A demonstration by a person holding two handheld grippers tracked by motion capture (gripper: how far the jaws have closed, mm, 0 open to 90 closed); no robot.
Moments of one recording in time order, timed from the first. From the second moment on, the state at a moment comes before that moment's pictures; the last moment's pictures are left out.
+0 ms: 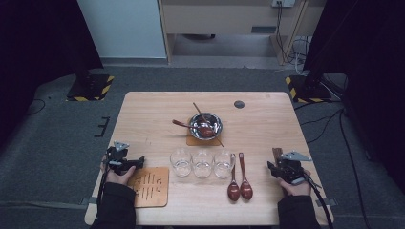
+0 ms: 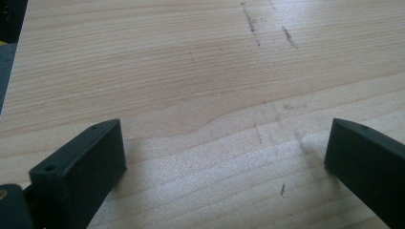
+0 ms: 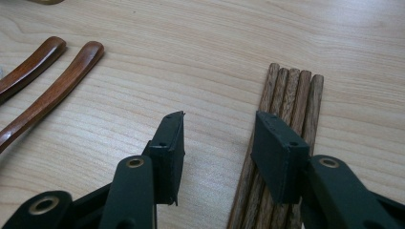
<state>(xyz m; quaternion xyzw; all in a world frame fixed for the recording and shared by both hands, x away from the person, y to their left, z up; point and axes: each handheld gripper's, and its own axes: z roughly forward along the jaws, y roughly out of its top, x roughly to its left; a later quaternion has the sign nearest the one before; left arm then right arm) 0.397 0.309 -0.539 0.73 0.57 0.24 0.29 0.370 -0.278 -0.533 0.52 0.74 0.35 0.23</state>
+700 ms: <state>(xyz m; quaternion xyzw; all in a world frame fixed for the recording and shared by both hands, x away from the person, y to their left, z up) 0.397 0.309 -0.539 0.73 0.57 0.24 0.29 0.368 -0.278 -0.533 0.52 0.75 0.35 0.23</state>
